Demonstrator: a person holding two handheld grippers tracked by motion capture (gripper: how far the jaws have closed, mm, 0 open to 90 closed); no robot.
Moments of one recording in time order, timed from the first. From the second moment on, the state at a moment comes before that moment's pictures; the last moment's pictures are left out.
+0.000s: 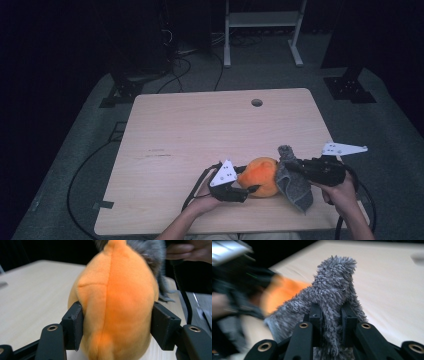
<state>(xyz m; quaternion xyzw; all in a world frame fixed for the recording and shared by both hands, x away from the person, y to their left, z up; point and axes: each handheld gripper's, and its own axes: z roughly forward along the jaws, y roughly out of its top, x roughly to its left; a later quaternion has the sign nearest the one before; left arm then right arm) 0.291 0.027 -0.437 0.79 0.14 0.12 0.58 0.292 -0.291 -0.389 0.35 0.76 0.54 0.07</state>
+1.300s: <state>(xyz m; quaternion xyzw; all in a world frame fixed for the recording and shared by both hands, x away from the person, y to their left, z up) 0.302 0.052 -0.426 0.83 0.13 0.11 0.53 0.288 -0.228 -0.400 0.32 0.78 0.53 0.12</state>
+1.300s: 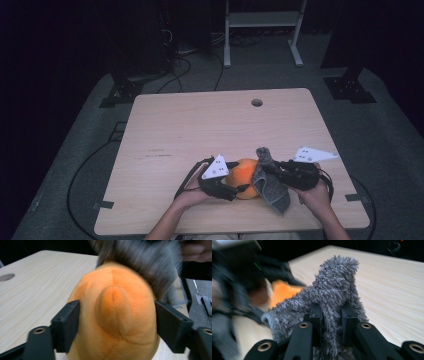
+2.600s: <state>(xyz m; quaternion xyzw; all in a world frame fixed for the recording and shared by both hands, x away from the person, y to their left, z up) 0.310 0.046 -0.445 0.82 0.21 0.12 0.53 0.271 -0.204 -0.396 0.27 0.79 0.53 0.15</state>
